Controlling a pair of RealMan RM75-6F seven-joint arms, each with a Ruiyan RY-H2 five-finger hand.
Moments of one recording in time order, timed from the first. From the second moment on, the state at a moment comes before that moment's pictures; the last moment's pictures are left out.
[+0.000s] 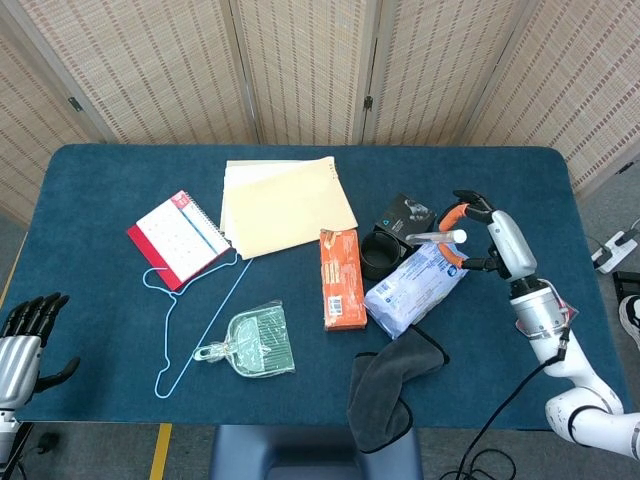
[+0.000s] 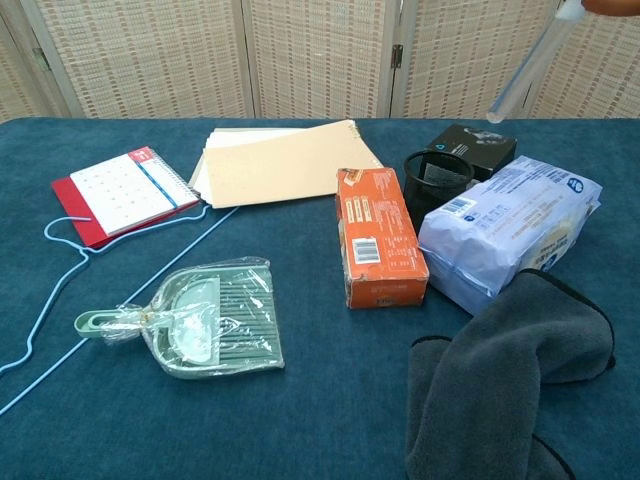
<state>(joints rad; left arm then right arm) -0.11 -1.08 -0.04 -1.65 1.48 1.46 0.04 0.53 -1.15 0.31 -1.59 -1.37 1.12 0.74</state>
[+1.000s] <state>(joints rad) -0.11 -1.08 -0.04 -1.66 1.49 1.46 0.05 0.52 -1.18 0.30 -1.56 -1.34 1.17 0.51</state>
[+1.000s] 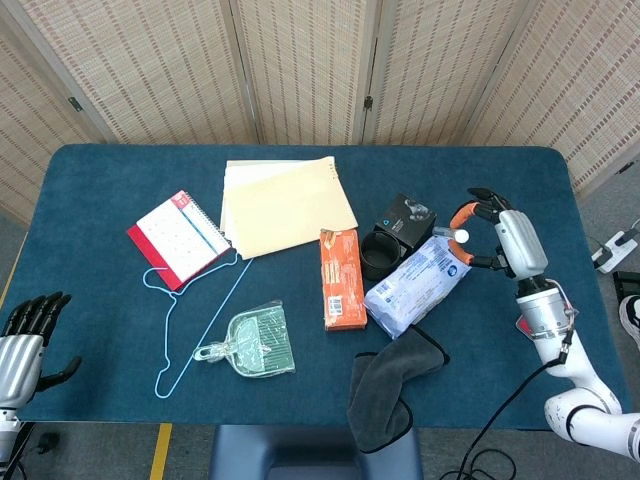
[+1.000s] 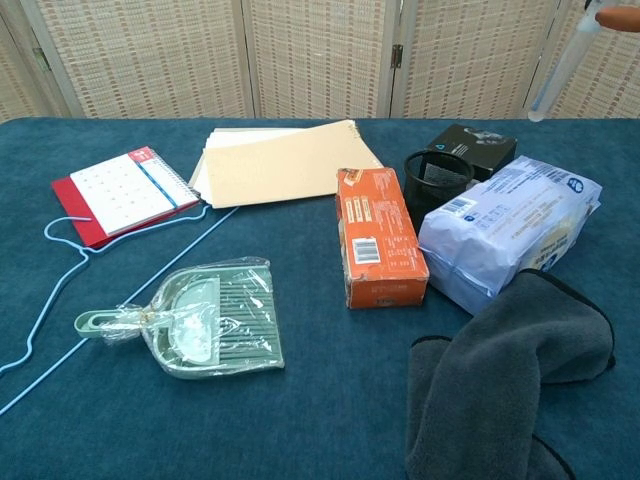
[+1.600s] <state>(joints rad) -0.11 -1.08 -0.04 -1.65 1.49 1.46 0.03 0.53 -1.14 0.31 -1.60 -1.37 1.06 1.13</state>
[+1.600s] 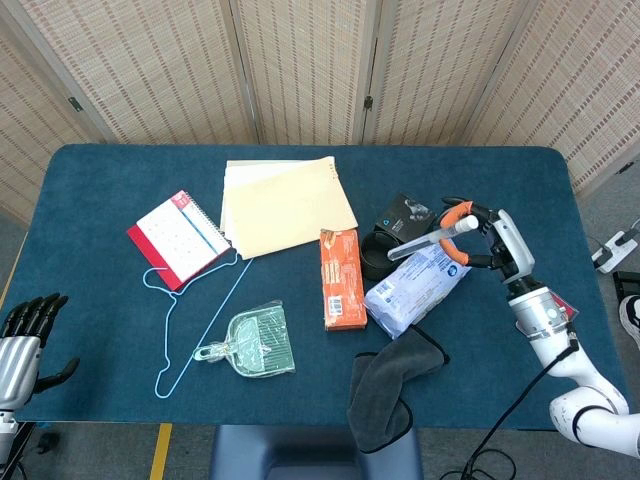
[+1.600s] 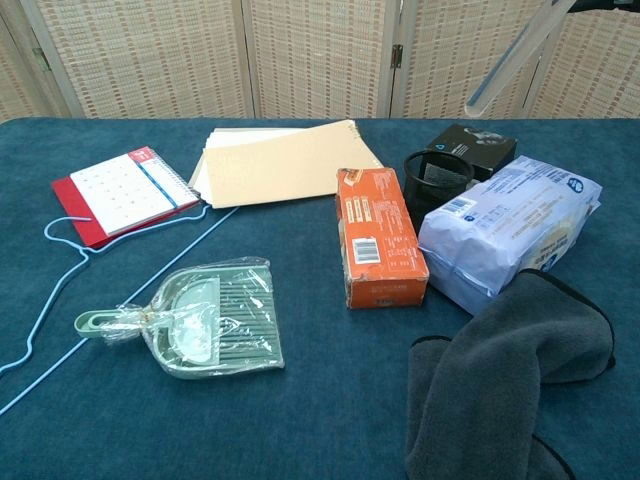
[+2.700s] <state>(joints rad) -0.10 -1.09 -0.04 -1.62 1.47 1.45 0.01 0.69 -1.39 0.33 -1.36 -1.20 0.88 0.71</state>
